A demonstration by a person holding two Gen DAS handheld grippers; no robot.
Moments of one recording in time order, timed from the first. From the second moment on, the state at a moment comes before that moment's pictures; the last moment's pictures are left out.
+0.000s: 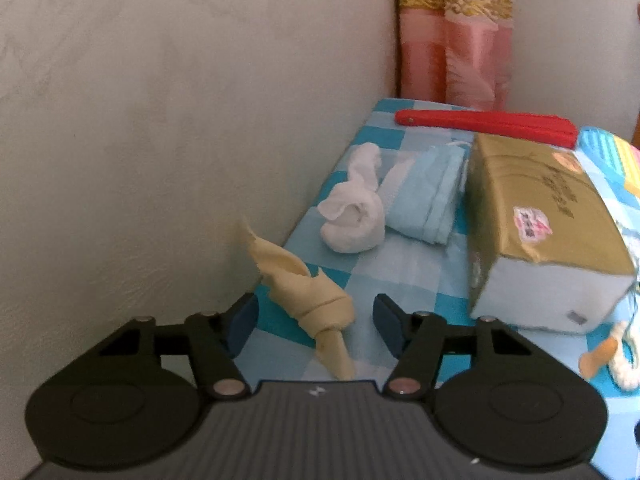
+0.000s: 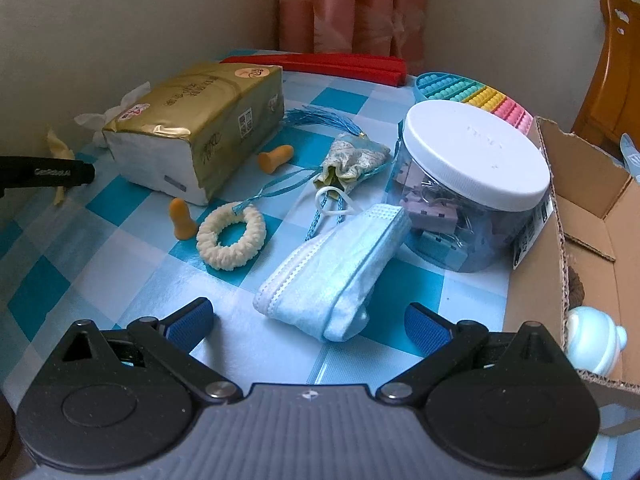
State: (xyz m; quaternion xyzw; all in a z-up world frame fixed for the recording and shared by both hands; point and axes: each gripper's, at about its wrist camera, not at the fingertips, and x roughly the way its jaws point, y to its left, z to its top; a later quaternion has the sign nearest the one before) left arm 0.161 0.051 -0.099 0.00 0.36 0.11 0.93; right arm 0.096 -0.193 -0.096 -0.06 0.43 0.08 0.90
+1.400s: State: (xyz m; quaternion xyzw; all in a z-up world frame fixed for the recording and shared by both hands) left arm 0.147 0.046 -0.089 -0.01 0.38 0.02 0.92; right arm 0.117 -0.197 -0.088 -0.06 0.43 0.08 0.90
